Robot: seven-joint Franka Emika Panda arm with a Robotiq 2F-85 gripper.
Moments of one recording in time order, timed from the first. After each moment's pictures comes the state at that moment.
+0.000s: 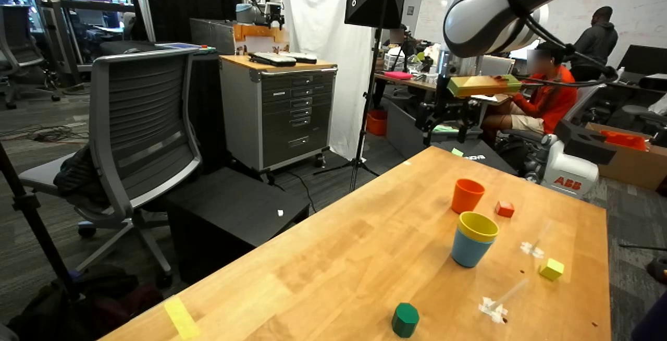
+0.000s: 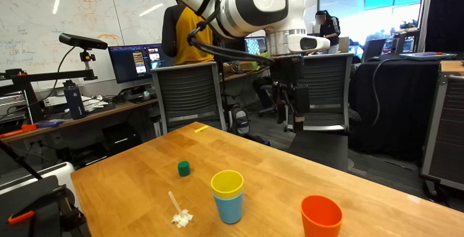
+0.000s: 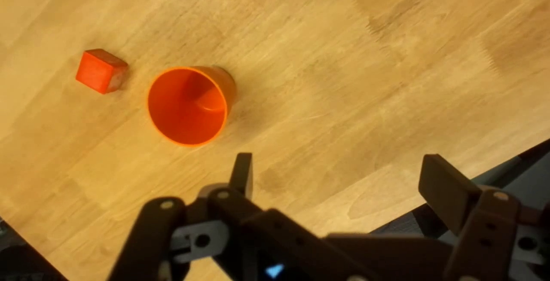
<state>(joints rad) -0.13 0.70 -0.17 -1.47 -0.02 2.13 0.31</state>
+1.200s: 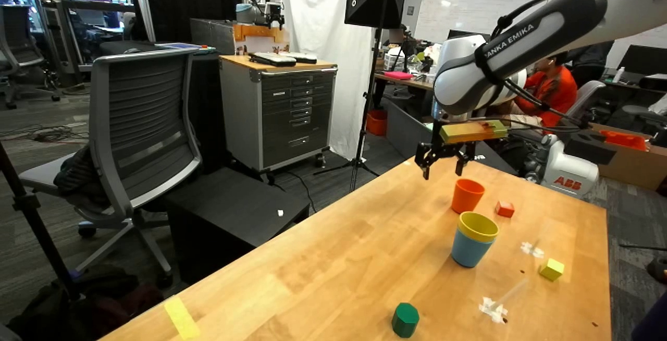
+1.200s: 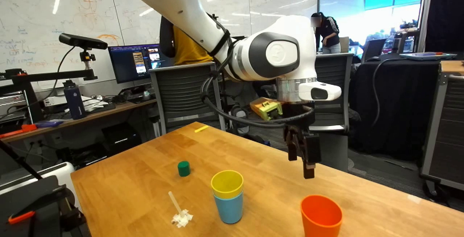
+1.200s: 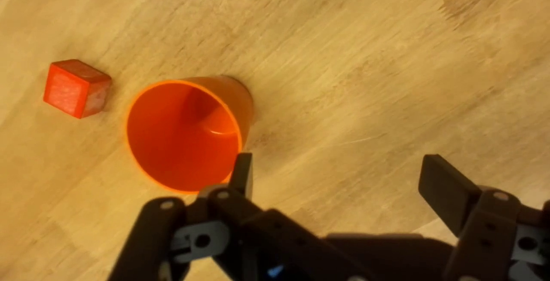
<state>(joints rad) -0.16 0.89 -0.19 -1.42 -0.01 2.24 0.34</state>
